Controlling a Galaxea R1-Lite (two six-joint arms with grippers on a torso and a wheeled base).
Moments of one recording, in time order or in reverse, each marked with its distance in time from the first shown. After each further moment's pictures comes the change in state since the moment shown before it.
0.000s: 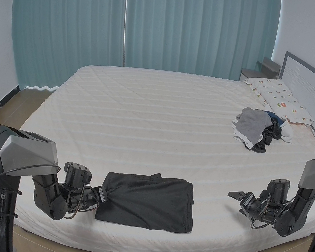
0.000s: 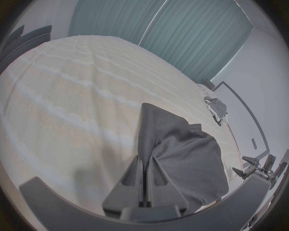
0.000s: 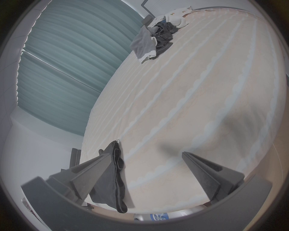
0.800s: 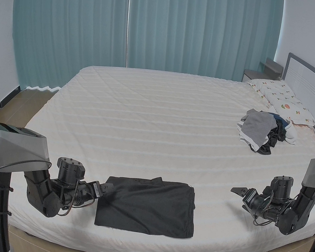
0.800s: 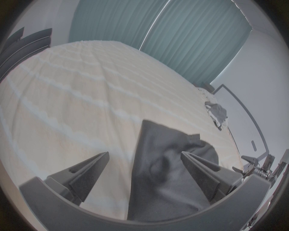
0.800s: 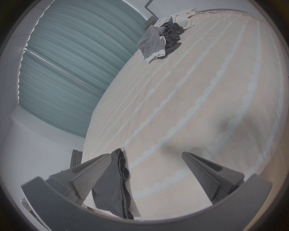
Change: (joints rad) left arm 0.017 -0.071 0.046 -0.010 -0.001 0.019; right arm -0.011 -0.033 -0.005 0.000 -0.010 -0.005
